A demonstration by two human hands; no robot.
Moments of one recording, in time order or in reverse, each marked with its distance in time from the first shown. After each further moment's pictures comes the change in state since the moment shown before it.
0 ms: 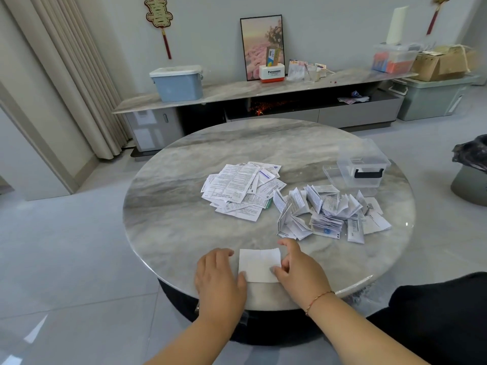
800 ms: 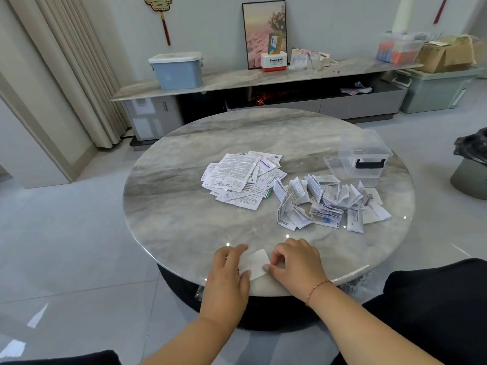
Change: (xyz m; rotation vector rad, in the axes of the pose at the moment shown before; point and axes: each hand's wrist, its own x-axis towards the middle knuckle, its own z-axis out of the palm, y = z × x) left_hand -0.024 -0.006 0.003 -0.230 -0.069 0.160; right_hand -0.004 0.005 0.006 -0.227 -0.014 -0.110
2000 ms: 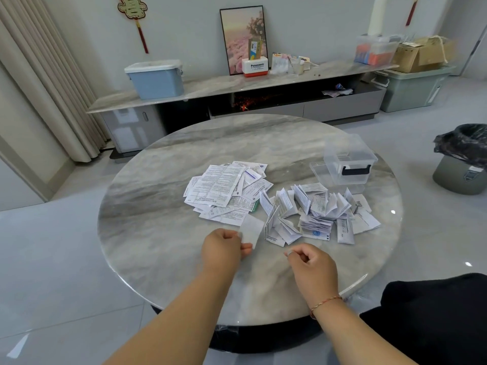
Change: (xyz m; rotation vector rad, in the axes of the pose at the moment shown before) left_hand 0.114 0.031 0.017 -0.635 -0.009 -0.795; right_hand 0.011 0.023 -0.013 0.662 0.387 0.402
